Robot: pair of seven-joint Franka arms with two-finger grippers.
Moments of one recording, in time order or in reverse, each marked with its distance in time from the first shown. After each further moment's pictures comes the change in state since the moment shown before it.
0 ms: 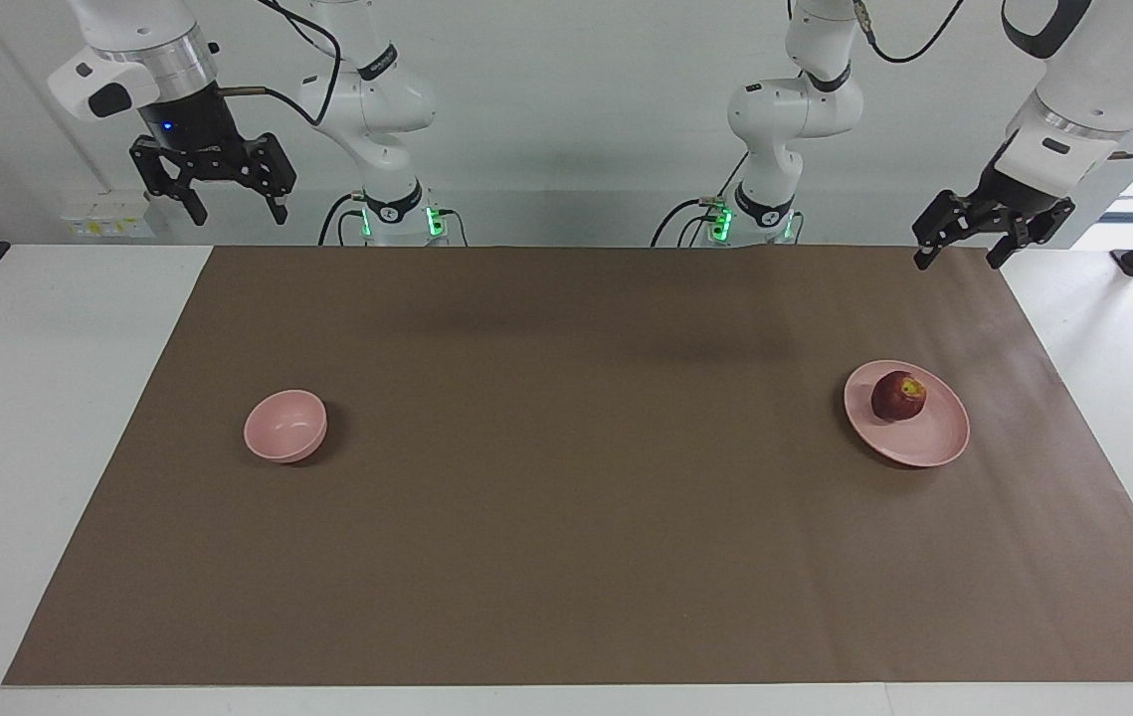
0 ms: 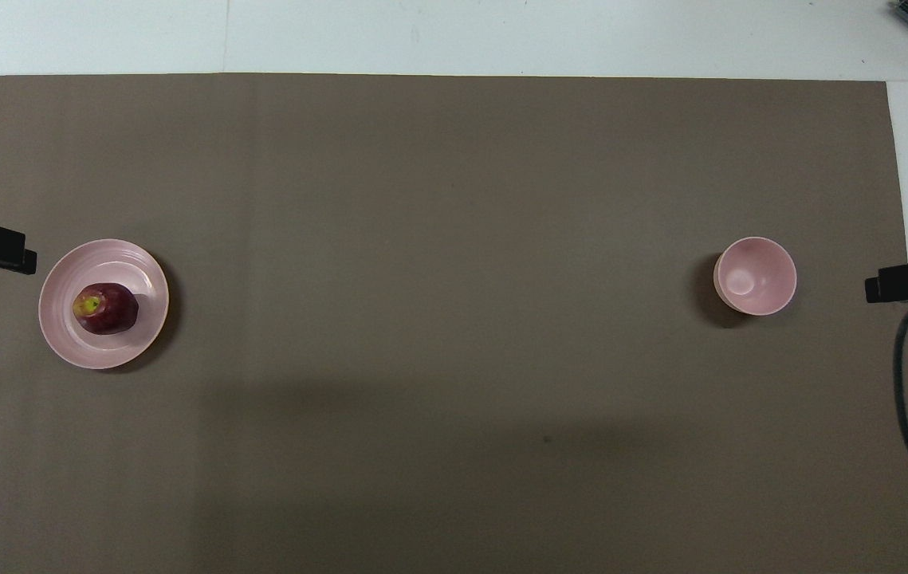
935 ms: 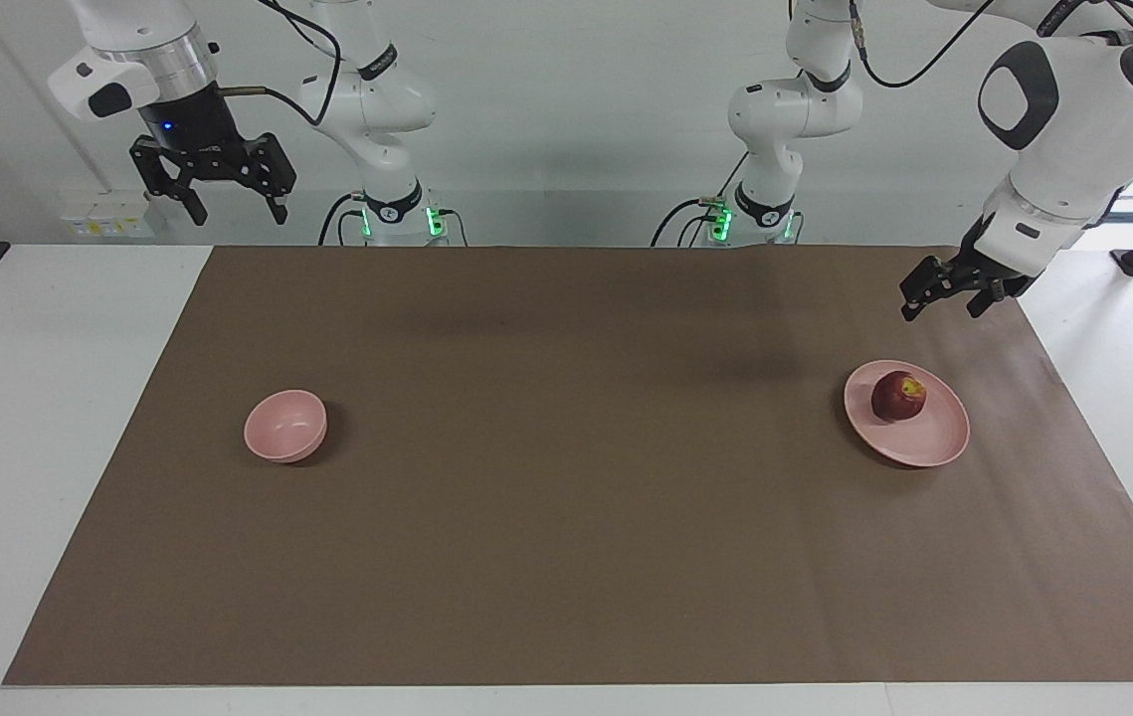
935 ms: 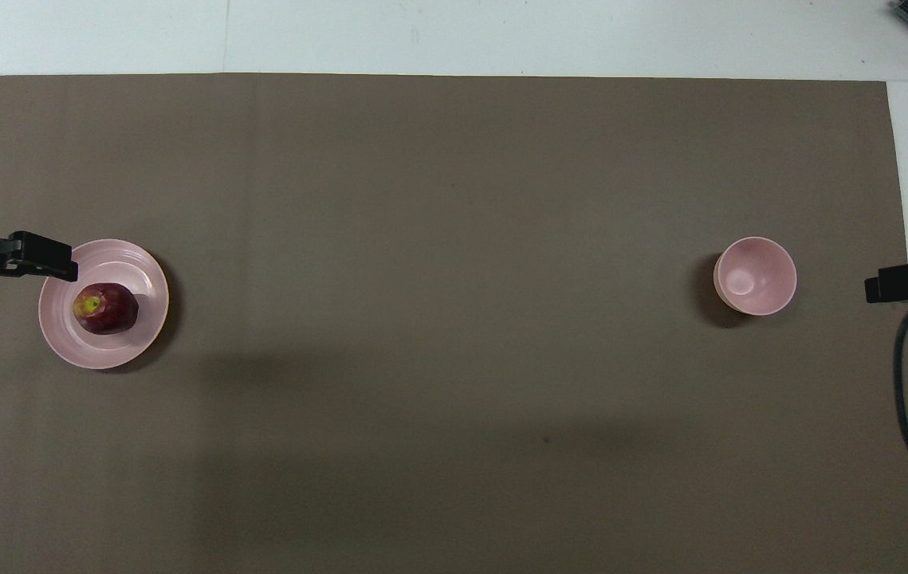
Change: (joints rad) left arm 0.032 0.011 0.005 -0.231 0.000 0.211 0.000; right arm 0.000 0.000 0.000 0.000 0.000 0.000 0.000
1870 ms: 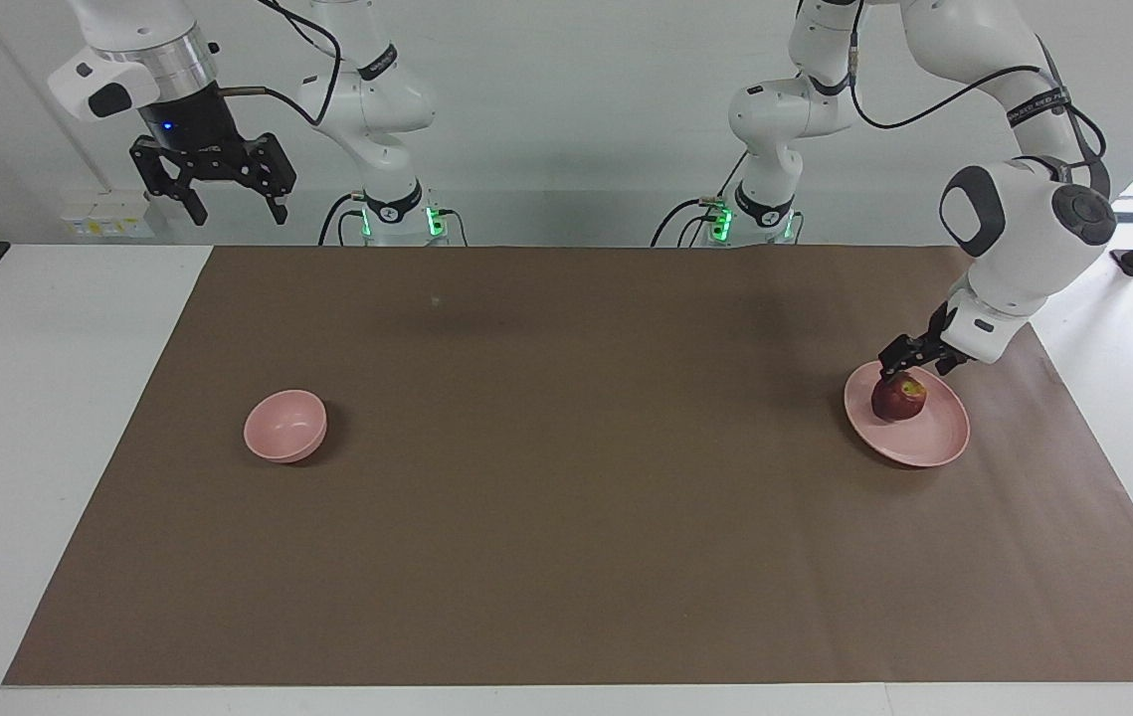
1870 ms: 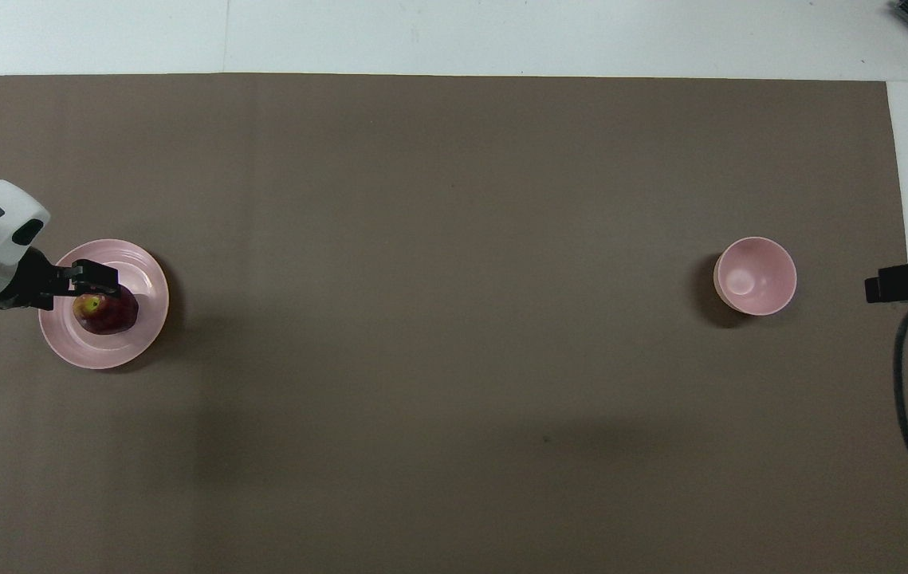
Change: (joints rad) left arm 0.066 0.110 0.007 -0.239 0.000 0.308 -0.002; right arm 0.000 0.000 0.000 0.000 0.000 0.000 0.000
